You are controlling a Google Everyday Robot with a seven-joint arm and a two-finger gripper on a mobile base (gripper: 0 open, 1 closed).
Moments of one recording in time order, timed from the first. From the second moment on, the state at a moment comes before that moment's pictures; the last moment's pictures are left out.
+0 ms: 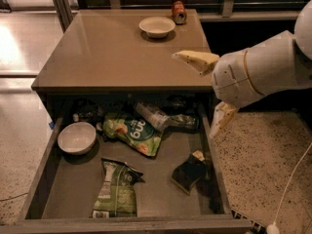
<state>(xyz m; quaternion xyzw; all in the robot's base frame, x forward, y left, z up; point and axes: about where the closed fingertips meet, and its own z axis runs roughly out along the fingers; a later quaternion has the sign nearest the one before) 0.479 -0.086 0.912 -0.84 0.38 -0.07 0.38</state>
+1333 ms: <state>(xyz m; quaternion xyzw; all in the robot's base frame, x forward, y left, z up) 0.464 -0.055 0.869 -0.85 0.31 -0.07 0.42</state>
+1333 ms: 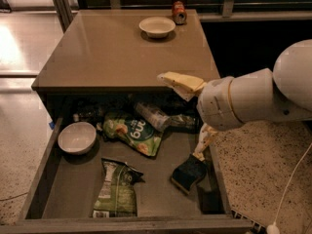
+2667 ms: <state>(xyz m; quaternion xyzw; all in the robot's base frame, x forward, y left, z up) 0.429 -0.025 0.833 -0.86 0.25 -0.08 0.44</state>
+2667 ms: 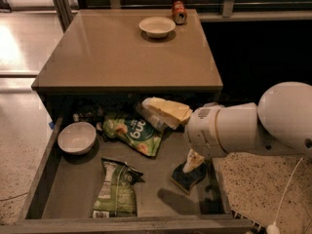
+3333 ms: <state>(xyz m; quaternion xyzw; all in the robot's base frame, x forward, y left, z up) 0.427 -0.022 0.836 -0.88 0.24 -0.18 0.37</state>
